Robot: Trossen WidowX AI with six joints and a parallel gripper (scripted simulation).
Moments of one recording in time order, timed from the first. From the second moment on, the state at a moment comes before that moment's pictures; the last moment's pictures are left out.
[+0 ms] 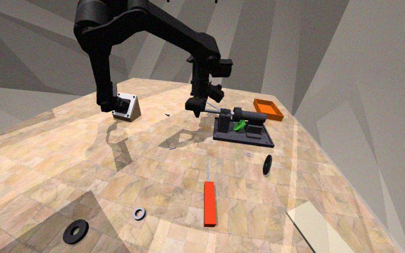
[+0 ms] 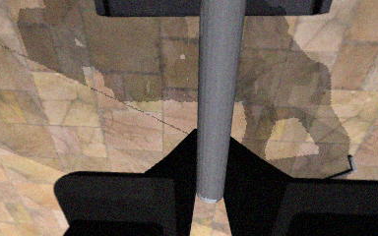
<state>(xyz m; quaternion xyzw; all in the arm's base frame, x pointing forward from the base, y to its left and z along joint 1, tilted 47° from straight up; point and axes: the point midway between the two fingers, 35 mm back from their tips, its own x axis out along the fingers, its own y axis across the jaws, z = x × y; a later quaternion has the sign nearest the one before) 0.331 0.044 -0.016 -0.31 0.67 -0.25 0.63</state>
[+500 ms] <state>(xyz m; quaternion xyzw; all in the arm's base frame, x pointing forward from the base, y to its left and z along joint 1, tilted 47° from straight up) 0.336 0.044 -0.016 -0.31 0.67 -0.25 0.63</state>
